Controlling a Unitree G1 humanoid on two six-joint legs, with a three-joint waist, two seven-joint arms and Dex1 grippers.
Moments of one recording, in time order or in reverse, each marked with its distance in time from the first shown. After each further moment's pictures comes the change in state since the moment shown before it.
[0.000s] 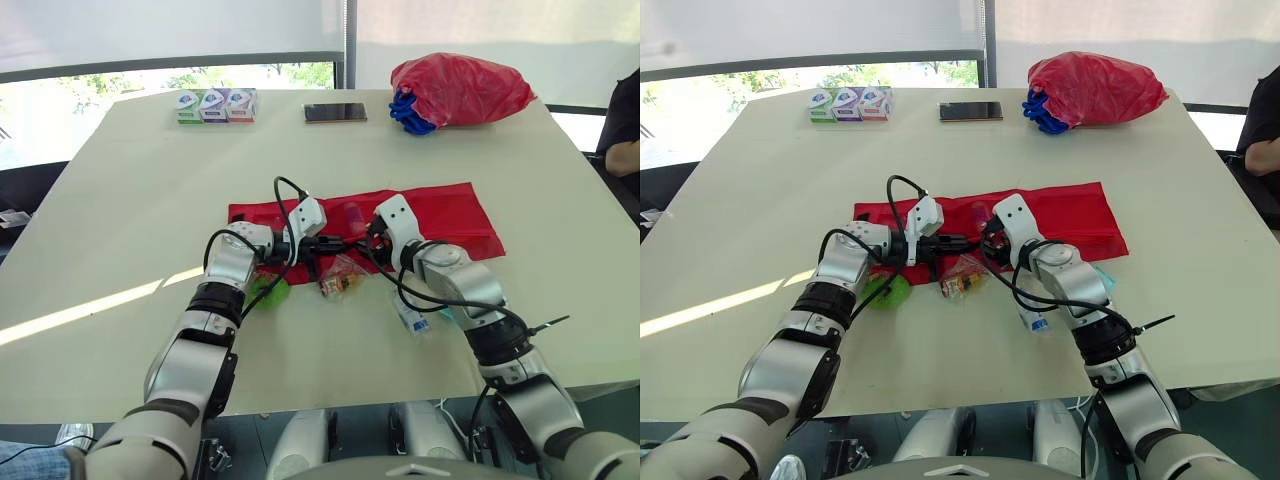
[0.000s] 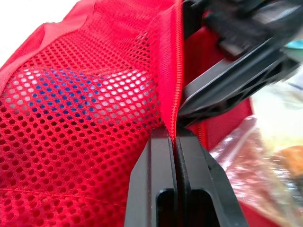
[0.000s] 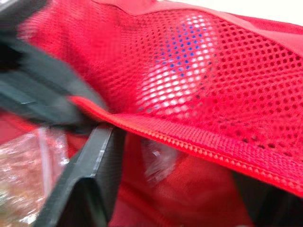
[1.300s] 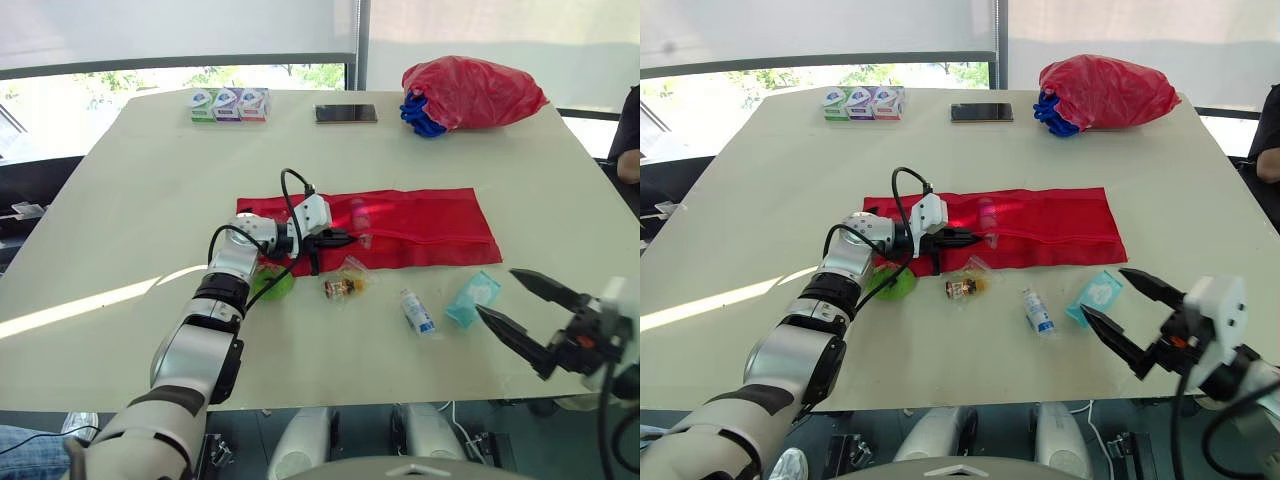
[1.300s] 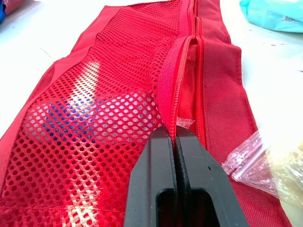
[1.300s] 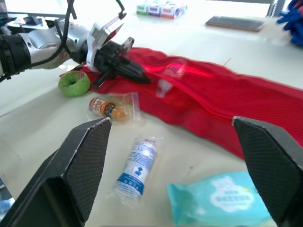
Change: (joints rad) left arm -0.052 -0.011 -0.007 0.102 0.038 -0.239 -0.046; right arm 1.096 -0.367 -0.942 -0.912 0.628 -0.219 0.413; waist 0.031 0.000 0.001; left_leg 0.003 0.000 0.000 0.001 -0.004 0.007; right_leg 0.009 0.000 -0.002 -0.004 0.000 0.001
